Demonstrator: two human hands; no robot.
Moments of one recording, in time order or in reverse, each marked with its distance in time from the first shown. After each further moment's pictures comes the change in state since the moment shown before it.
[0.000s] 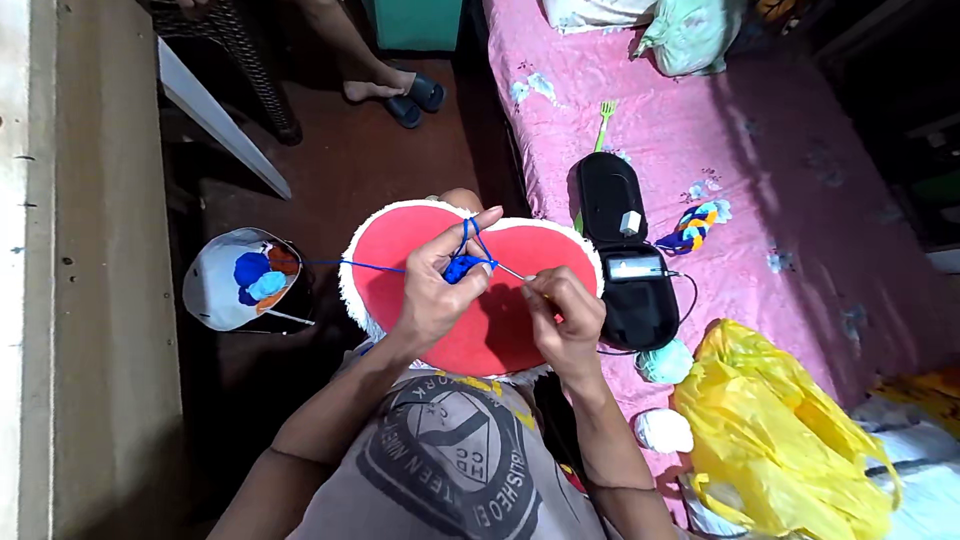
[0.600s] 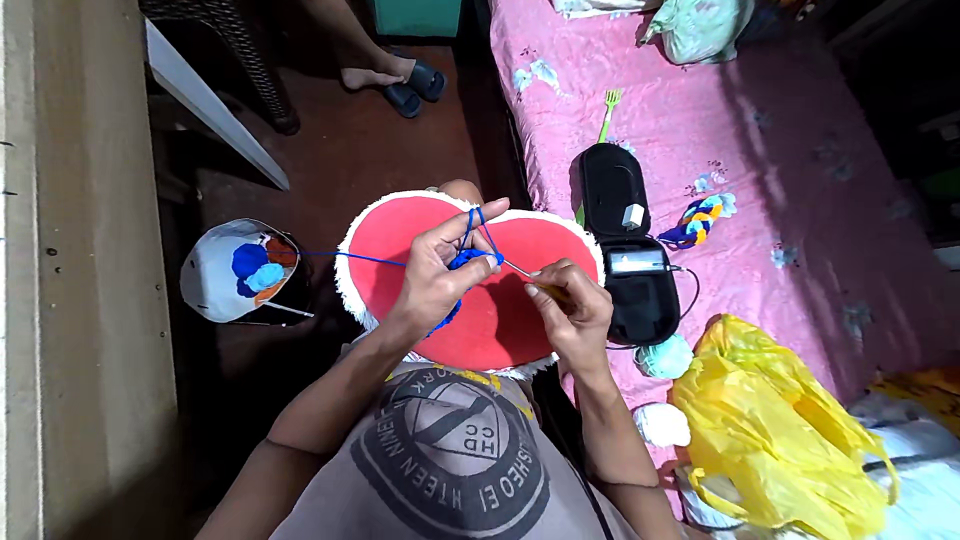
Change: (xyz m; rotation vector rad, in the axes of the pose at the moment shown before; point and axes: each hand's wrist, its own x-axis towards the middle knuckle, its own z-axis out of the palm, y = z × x) left_hand 0.003 -0.002 -0.001 -0.175 -0.098 -0.160; right_hand -0.003 0.006 -0.011 0.157 -0.050 0.117
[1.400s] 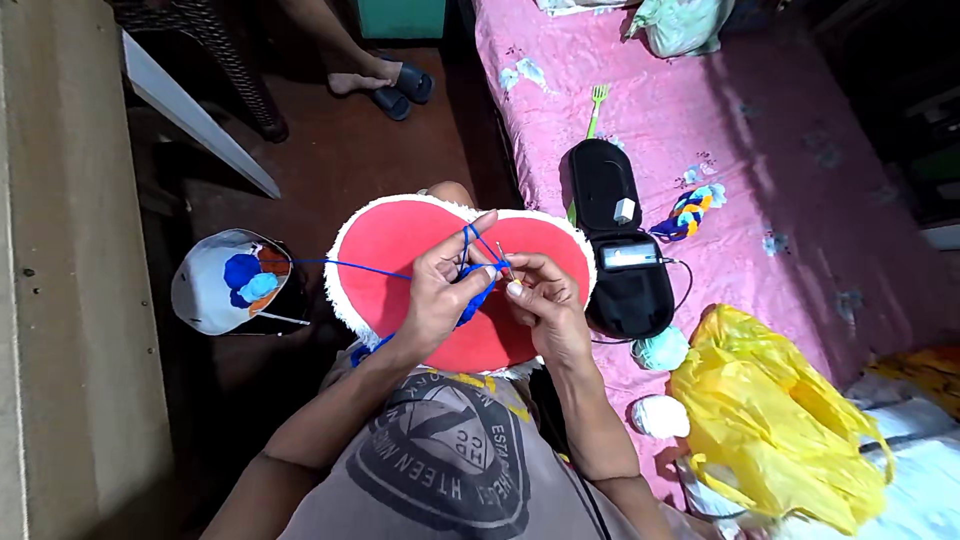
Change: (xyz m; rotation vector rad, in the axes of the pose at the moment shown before) left_hand -0.007 -0.022 0.015 -0.050 0.077 -0.047; right_hand 0.003 -0.012 0.013 0.790 0.026 0.605
